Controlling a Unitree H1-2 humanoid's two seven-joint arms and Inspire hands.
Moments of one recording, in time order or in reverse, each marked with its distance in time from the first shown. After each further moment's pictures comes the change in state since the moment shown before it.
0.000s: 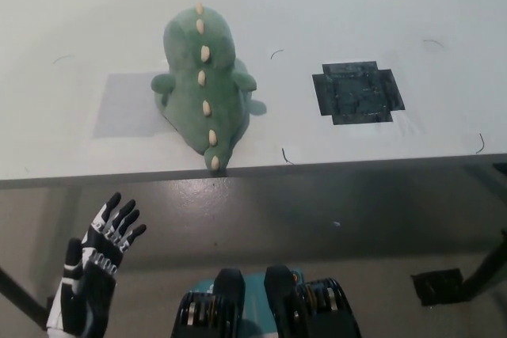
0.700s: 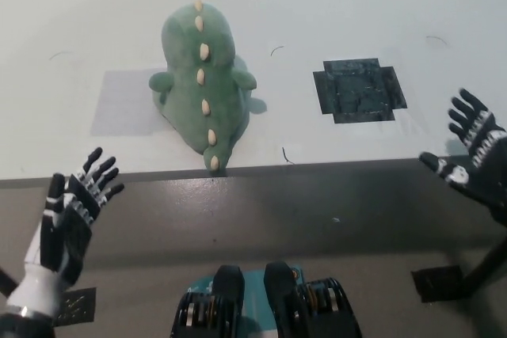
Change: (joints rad) left_arm -0.187 0.117 0.046 0.100 -0.038 0.135 -0.004; right_arm -0.304 0.066 0.100 0.192 -0.021 0.117 0.004
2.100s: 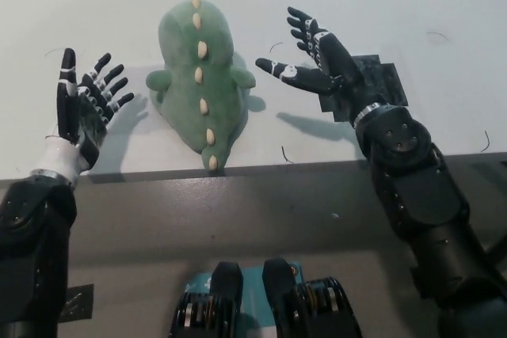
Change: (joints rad) left_arm -0.507 0.023 0.081 0.468 -0.024 0.160 0.038; right_arm -0.629 0.192 0.246 0.758 -0.224 -0.136 -0.111
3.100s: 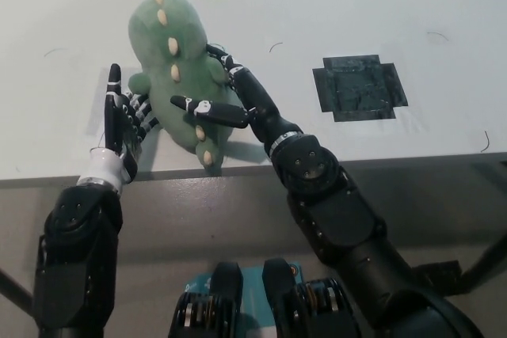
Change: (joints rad) left_arm 0.005 -0.129 -0.041 -0.029 0.100 0.111 0.151; right_arm -0.035 0.185 0.117 0.130 -0.047 -0.005 -0.111
